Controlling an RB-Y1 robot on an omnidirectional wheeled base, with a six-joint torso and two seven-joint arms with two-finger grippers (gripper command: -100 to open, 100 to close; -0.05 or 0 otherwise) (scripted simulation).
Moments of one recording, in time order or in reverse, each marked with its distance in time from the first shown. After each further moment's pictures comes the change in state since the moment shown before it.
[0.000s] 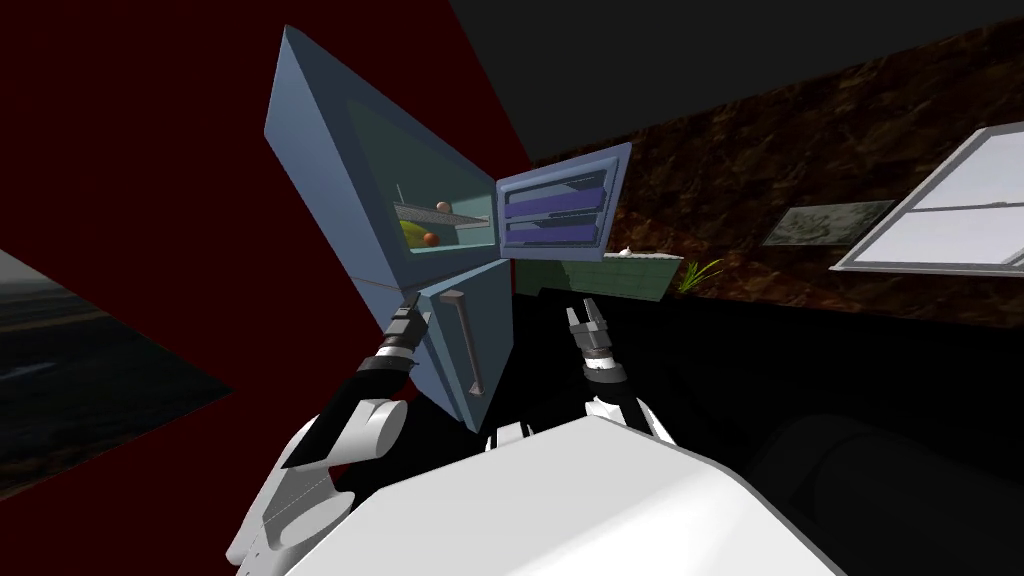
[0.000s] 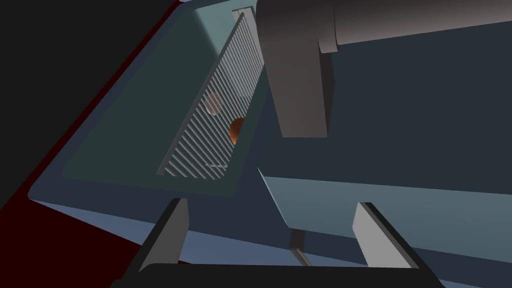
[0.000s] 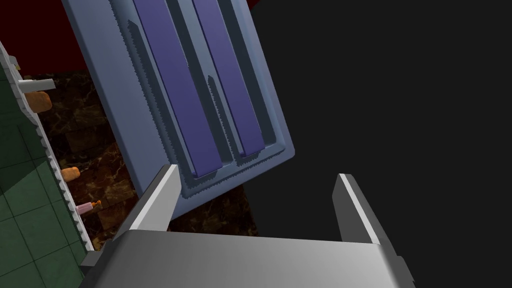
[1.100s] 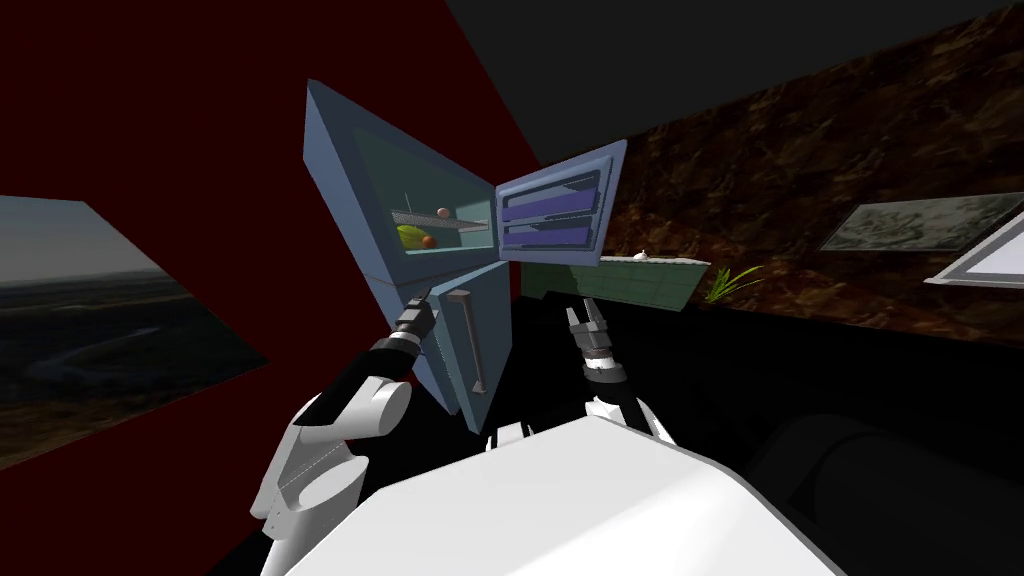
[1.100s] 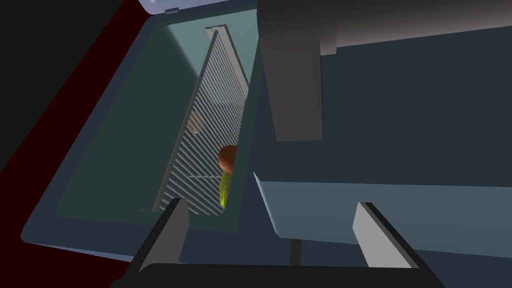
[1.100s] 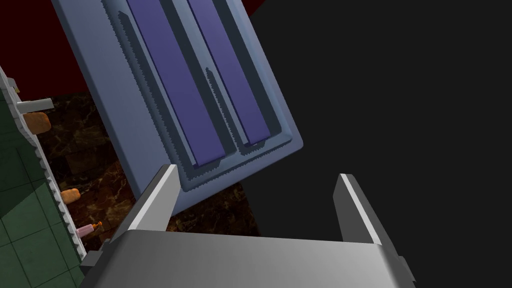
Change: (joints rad) left arm -0.140 -0.024 -0.001 -0.038 0.008 0.328 -0.005; right arm 0.000 0.000 0.000 0.000 0.000 0.000 0.000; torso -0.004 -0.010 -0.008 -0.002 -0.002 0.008
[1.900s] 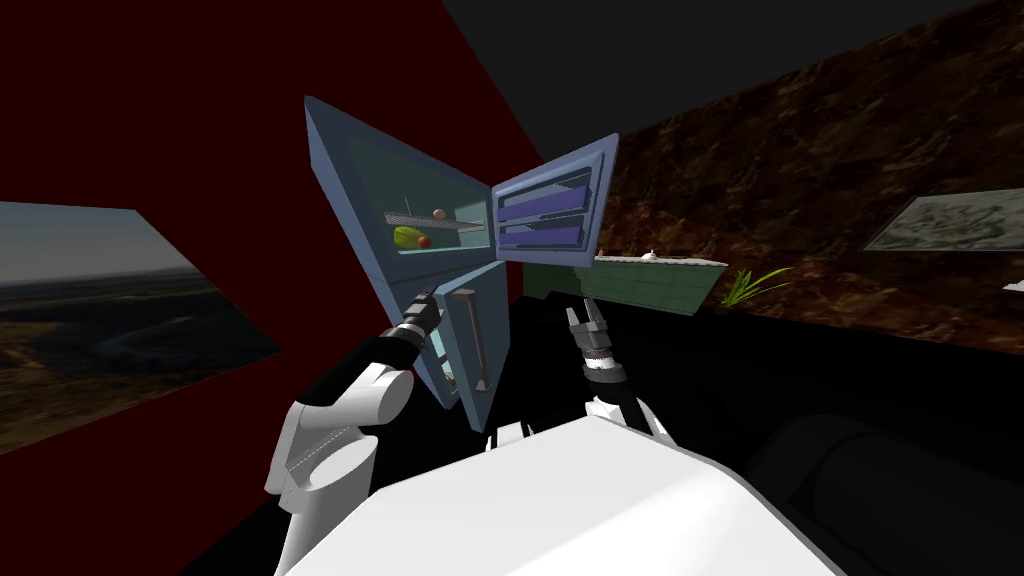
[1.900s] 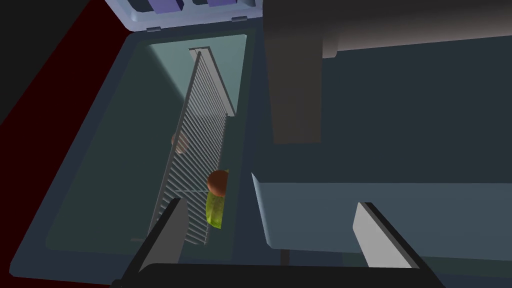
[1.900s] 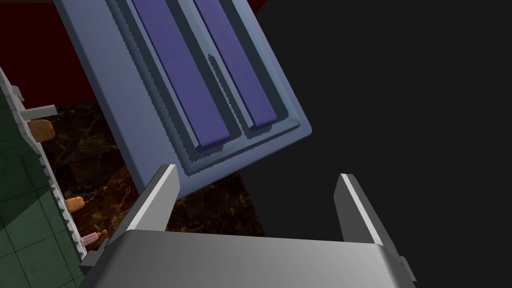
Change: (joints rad) left arm -0.099 -0.044 0.002 -0.033 0.015 0.228 0.000; right arm 0.000 0.000 0.000 0.000 0.000 0.000 0.000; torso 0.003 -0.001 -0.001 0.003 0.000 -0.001
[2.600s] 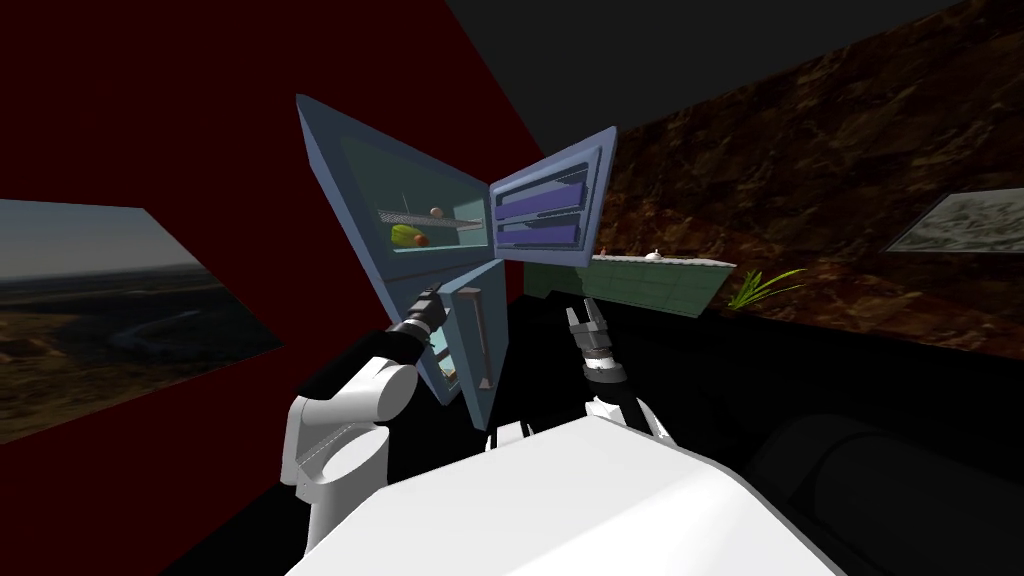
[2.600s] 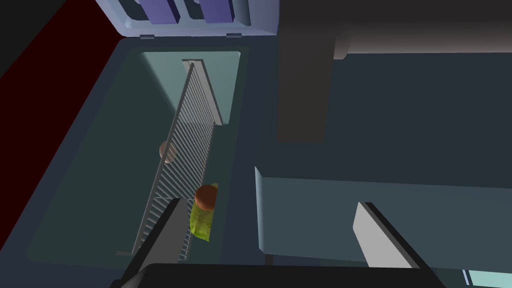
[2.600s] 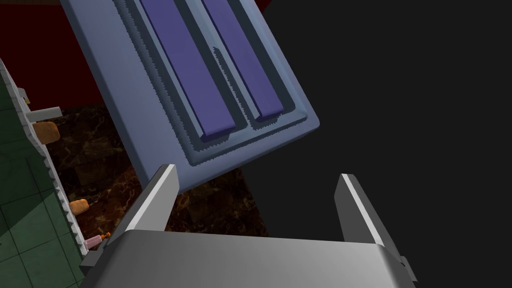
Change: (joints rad) left arm -0.049 -0.098 -0.009 -0.037 -0.007 0.128 -0.002; right arm 0.000 0.000 0.000 0.000 0.000 0.000 0.000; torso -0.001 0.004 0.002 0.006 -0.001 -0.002
